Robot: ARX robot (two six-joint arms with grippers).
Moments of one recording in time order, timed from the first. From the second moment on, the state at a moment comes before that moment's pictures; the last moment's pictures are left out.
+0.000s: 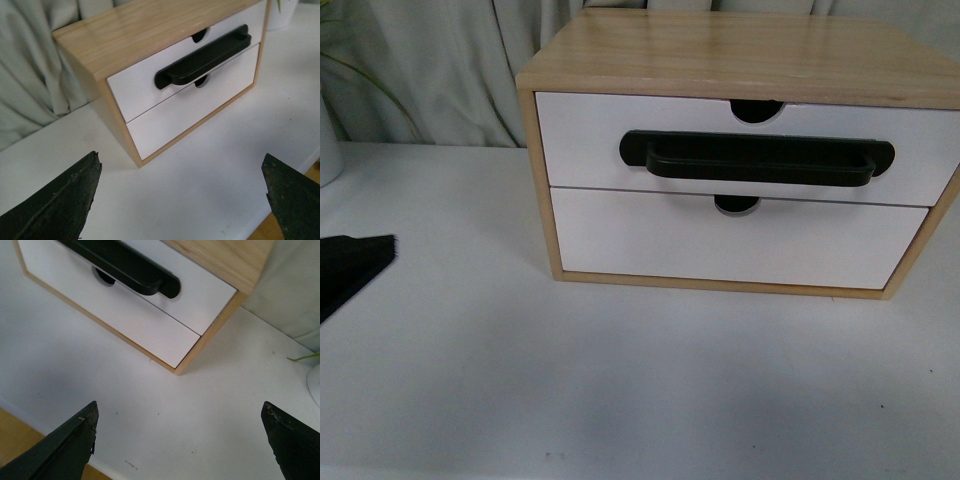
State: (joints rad) left arm -0.17 0.84 0.25 0.38 0.48 0.39; right arm -0.06 0.76 0.45 -0.20 -0.35 -0.59
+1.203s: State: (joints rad) left arm -0.47 1.67 1.03 -0.06 0.57 1.25; right arm 0.04 1.32 0.81 -0.33 -0.46 -1.11
